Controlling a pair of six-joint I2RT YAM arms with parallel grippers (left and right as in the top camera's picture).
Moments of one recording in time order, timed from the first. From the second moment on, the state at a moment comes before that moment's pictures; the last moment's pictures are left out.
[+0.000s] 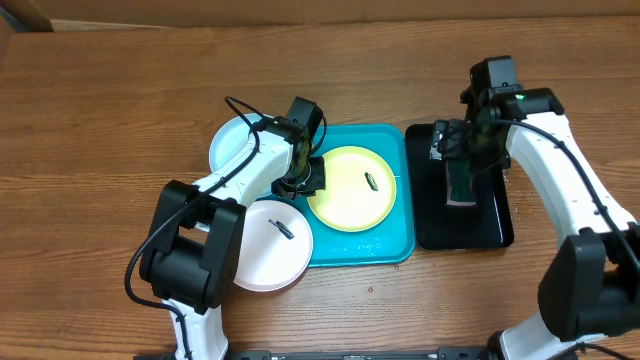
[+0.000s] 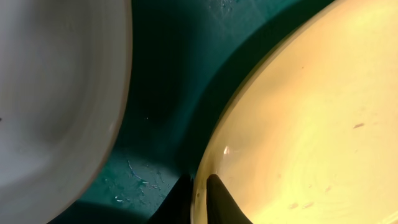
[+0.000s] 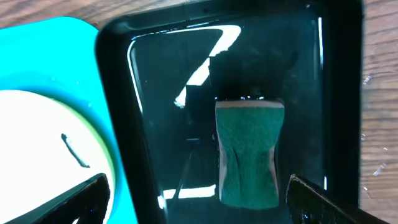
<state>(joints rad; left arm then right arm) -0.41 1.99 1.35 -0.83 0.13 -0.46 0.11 1.78 1.41 -0.99 -0.07 0.25</state>
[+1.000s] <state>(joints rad) -0.41 1.99 1.35 -0.83 0.13 -0.46 0.11 1.81 1.07 -0.69 0.07 0.25</state>
